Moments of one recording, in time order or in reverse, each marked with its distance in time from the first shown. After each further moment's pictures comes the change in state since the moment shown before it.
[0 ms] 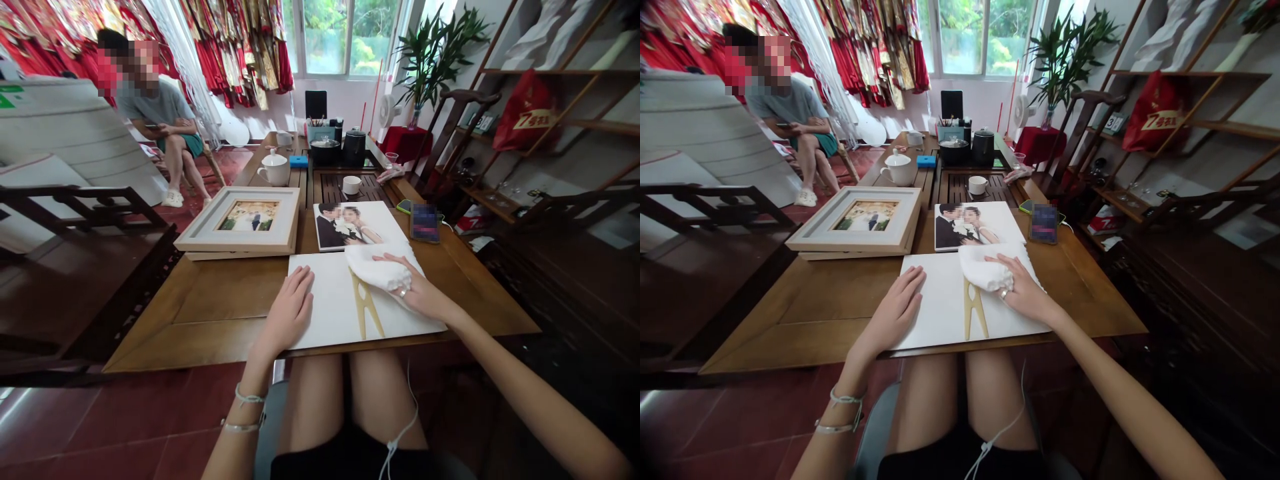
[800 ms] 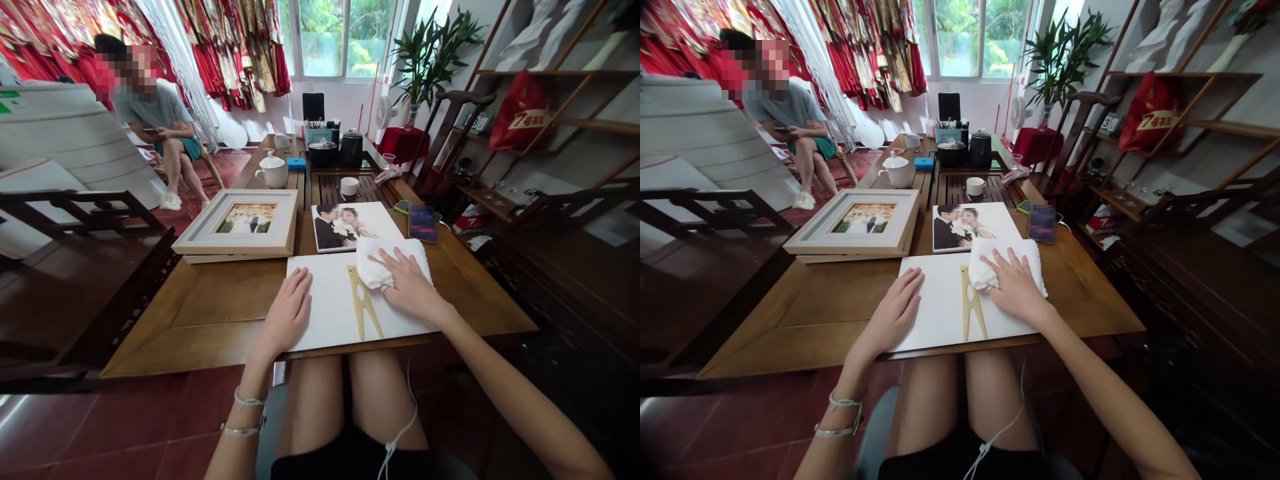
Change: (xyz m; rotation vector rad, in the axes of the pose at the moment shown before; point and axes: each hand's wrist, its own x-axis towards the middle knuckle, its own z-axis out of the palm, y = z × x) left_hand 0.000 -0.002 0.002 -0.002 0.018 0.013; right_hand 0.009 -0.012 0.010 -0.398 -0.017 0.154
